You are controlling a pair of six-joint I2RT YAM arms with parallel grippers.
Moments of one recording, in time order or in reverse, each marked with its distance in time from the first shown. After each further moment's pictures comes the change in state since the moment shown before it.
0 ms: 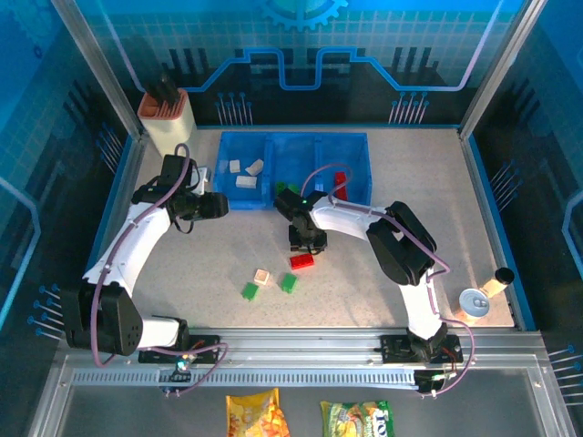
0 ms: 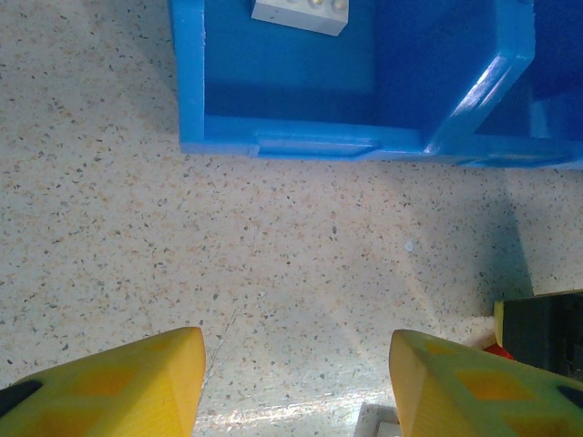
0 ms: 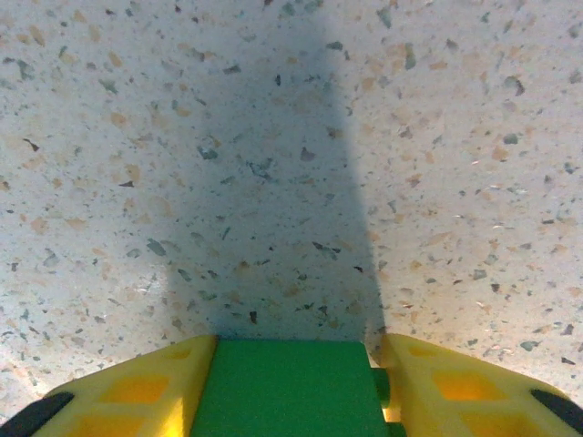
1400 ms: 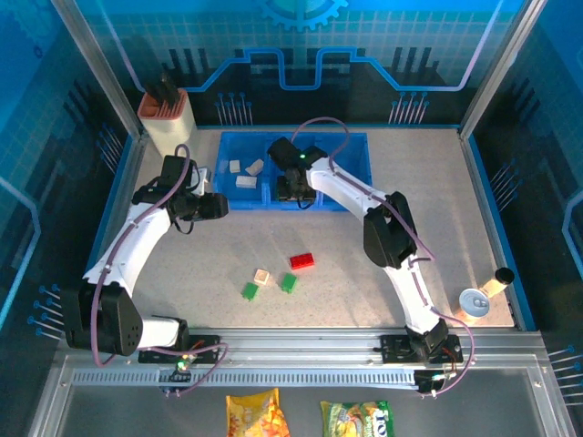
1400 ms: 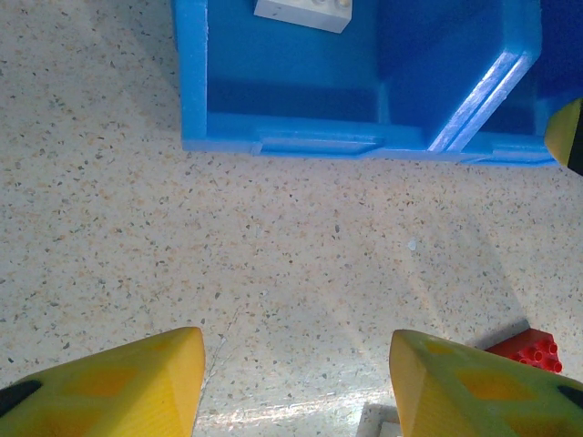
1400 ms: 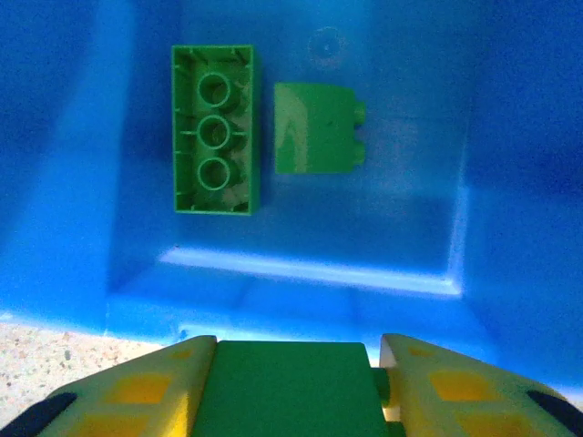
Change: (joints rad) left arm 0.000 -0.001 -0.006 0.003 -0.003 0.000; right arm -0.117 0.233 0.643 -0.185 0.056 -0.185
